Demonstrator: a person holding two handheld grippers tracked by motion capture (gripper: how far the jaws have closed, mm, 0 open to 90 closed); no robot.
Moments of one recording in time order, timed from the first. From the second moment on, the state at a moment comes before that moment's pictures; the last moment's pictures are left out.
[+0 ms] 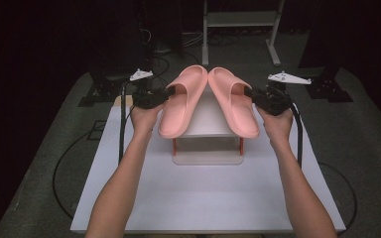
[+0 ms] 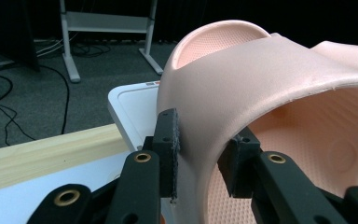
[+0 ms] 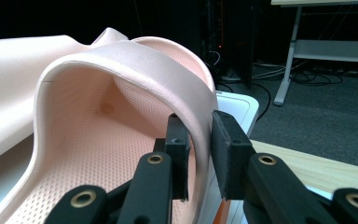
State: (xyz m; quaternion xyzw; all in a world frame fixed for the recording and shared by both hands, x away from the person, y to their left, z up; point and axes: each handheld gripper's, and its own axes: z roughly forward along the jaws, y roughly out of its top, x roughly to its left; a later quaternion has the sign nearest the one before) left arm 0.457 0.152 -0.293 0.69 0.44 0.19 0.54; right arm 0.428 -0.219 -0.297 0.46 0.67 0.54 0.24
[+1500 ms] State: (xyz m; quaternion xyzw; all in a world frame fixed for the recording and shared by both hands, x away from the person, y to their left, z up) left arm 0.462 0.131 -0.299 0.68 0.46 0.16 0.55; right arm 0.434 -0.202 -0.301 0.47 0.66 0.53 0.24
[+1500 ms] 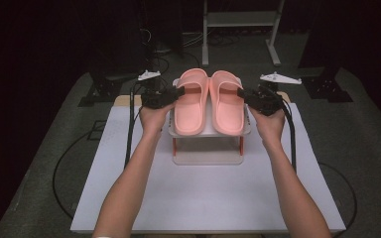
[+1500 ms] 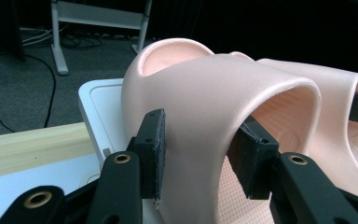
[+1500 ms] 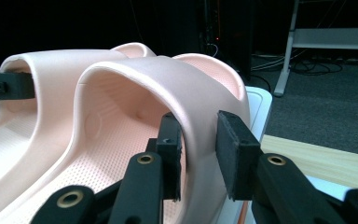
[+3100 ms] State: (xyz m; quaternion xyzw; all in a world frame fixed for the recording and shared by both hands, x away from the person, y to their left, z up) left arm 0.462 0.133 -0.301 0.69 0.44 0.15 0.56; right arm 0.440 -0.202 -0.307 0.47 0.66 0.54 0.22
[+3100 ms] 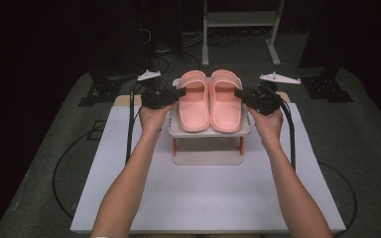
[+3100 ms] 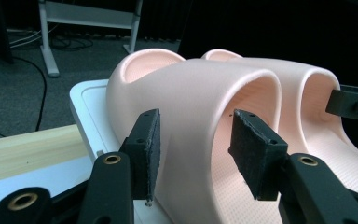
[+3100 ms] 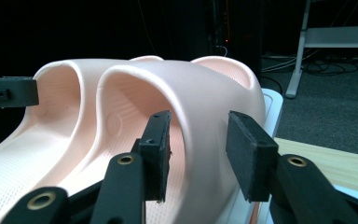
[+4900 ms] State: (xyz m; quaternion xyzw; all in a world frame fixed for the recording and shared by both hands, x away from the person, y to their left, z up) left arm 0.419 0.139 -0.314 0.70 0.40 0.13 0.58; right arm 0.400 -0.205 -0.322 0.45 0.67 0.56 0.17
